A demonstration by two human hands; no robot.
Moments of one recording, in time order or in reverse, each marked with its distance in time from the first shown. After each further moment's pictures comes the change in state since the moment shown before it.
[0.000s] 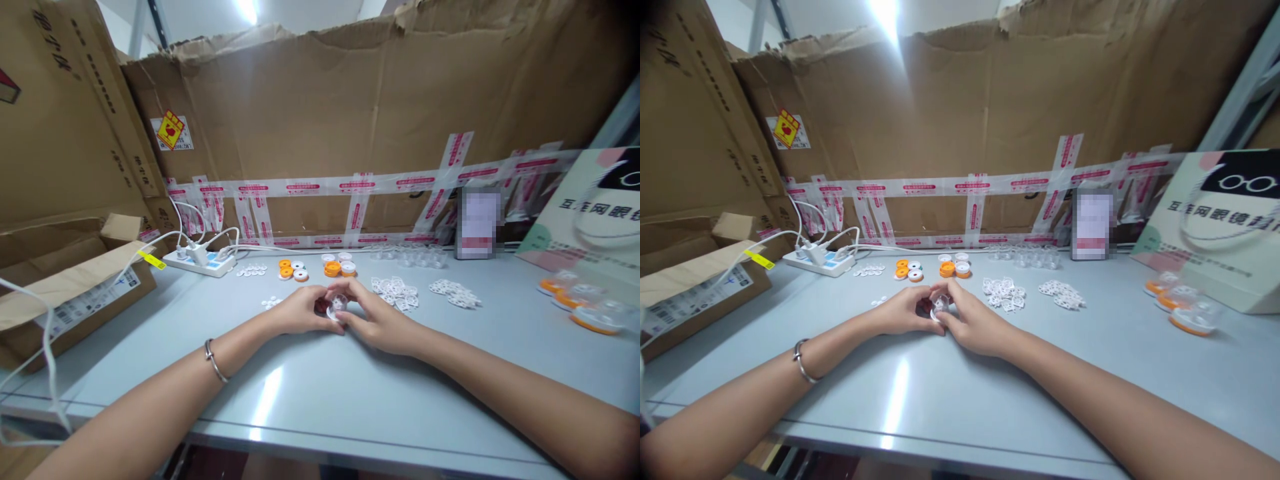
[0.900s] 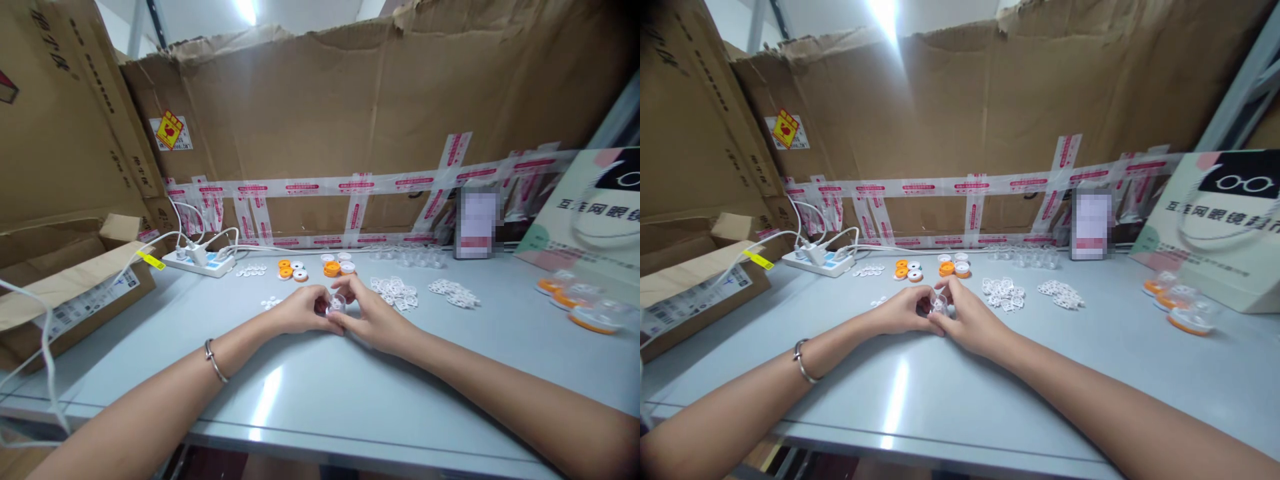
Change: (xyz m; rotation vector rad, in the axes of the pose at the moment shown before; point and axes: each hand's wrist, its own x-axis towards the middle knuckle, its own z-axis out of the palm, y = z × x) left_hand 0.001 0.001 0.001 0.015 0.040 -0.103; right_hand 0.002 0.000 0.005 -0.084 0.072 0.132
